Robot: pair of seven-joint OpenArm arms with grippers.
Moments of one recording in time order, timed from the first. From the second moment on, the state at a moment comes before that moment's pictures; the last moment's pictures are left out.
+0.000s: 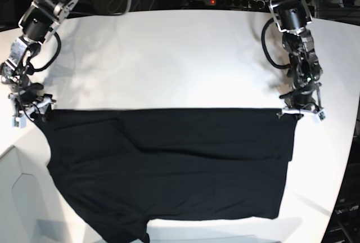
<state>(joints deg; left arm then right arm) -4.5 -13.7 -22.8 67.0 -25.2 0.4 22.8 10.3 15.7 40.0 59.4 4.0 39.1 -29.6</state>
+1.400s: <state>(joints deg) 29.8 -11.0 -30.6 101.8 -25.6 0.0 26.6 -20.4 11.5 45.1 99.5 3.3 39.6 -38.5</state>
